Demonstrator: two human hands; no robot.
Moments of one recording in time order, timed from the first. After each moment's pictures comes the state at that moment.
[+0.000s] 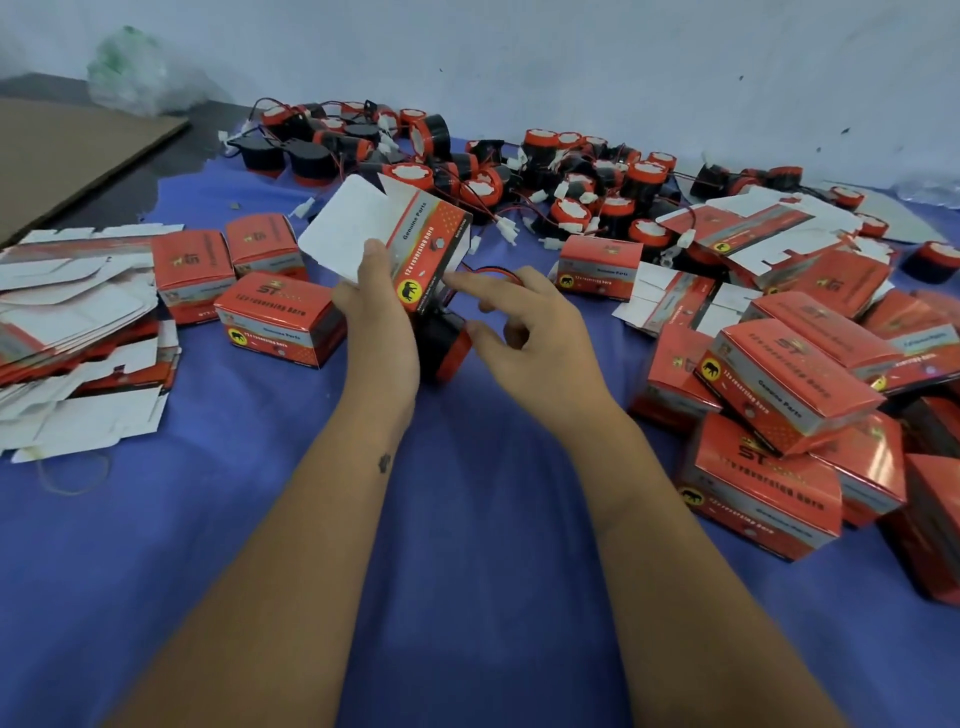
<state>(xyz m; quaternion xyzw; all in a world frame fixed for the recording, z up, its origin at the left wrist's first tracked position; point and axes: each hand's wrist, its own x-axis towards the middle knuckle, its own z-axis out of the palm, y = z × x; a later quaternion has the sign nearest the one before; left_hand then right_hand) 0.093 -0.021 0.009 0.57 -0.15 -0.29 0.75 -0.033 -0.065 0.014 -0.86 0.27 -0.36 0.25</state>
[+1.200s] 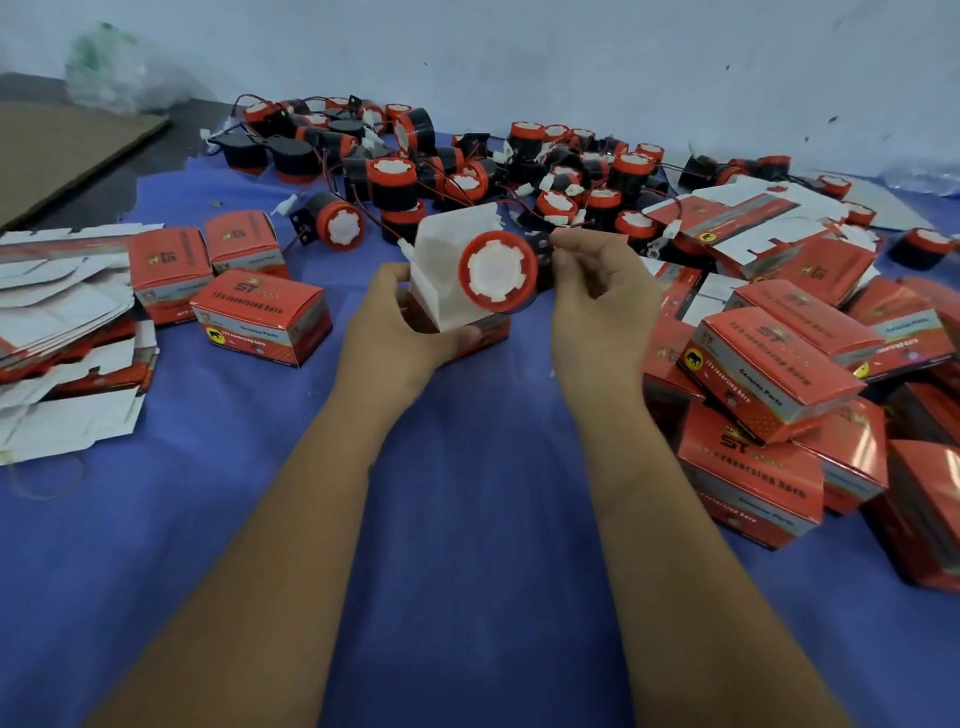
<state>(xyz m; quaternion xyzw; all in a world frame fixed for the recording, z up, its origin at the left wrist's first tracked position) 0.092 -0.013 -0.008 0.68 -0.43 -0.20 0.56 -0.048 -0.072 0.029 -0.60 0.38 -0.59 0.38</state>
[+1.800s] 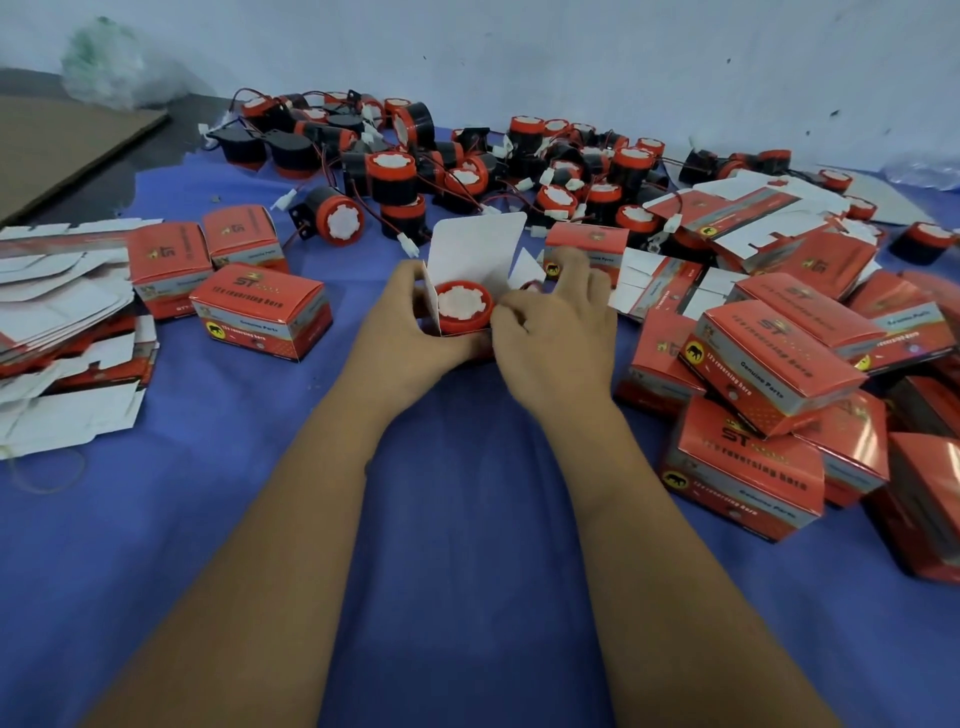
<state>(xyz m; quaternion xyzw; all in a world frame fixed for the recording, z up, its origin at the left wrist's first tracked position) 0.088 -0.010 -0.007 0.63 -0.48 -0.26 0.56 -0.038 -0.068 0.007 -0.82 0.50 -0.29 0.04</state>
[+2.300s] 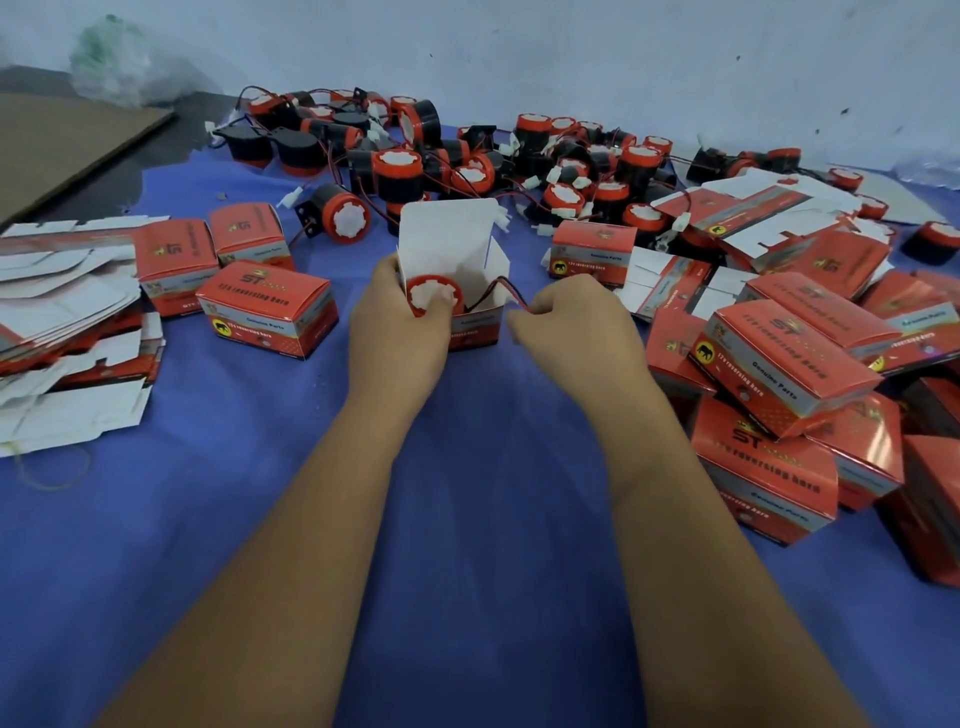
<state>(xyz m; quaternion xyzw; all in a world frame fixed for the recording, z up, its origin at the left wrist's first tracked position) 0.086 -0.021 -0.013 0.70 -0.39 -0.14 0.59 -0.052 -0.069 0.035 -0.80 0.49 -0.25 0.24</state>
